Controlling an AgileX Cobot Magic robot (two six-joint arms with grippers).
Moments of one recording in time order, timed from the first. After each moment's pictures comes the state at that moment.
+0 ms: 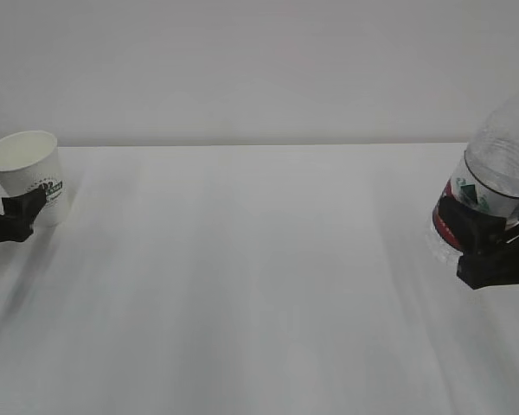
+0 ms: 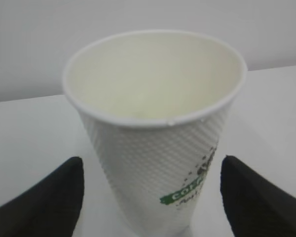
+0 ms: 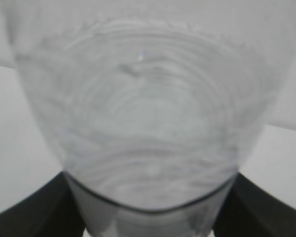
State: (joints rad) left arm 0.16 2.07 -0.60 0.35 -1.15 -0.08; right arm 0.21 1.45 -0.21 -0.08 -0.96 -0.07
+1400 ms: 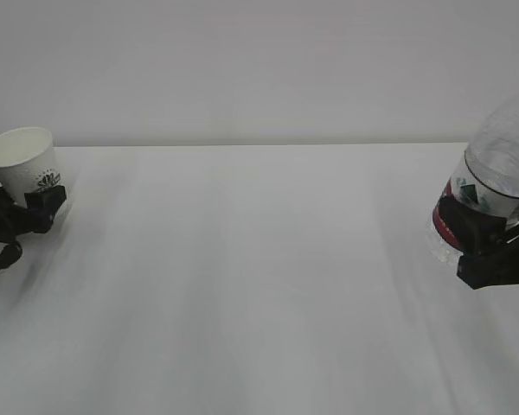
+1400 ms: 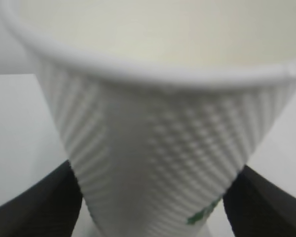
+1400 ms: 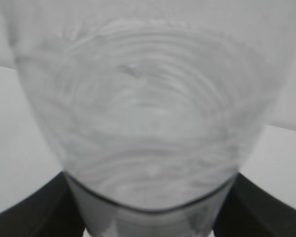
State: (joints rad) left arm 0.16 2.25 -0.81 0.39 -1.14 -0.21; right arm 0.21 1.45 -0.21 -0.08 -0.96 -0.07
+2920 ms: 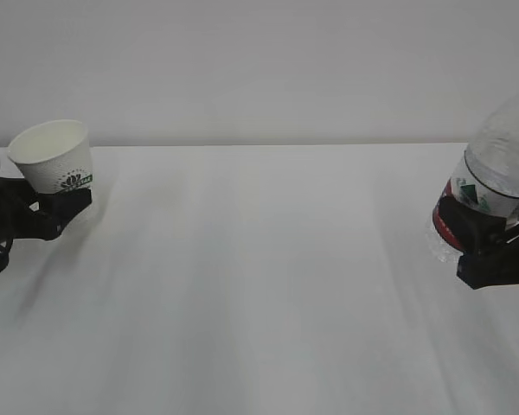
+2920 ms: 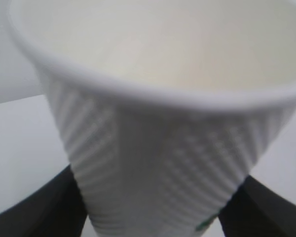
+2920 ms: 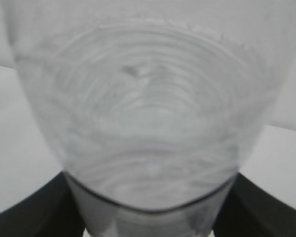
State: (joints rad) left arm 0.16 2.13 -0.77 0.74 -1.11 -0.30; right arm 0.21 1.45 -0.21 -0.08 -0.96 -0.07
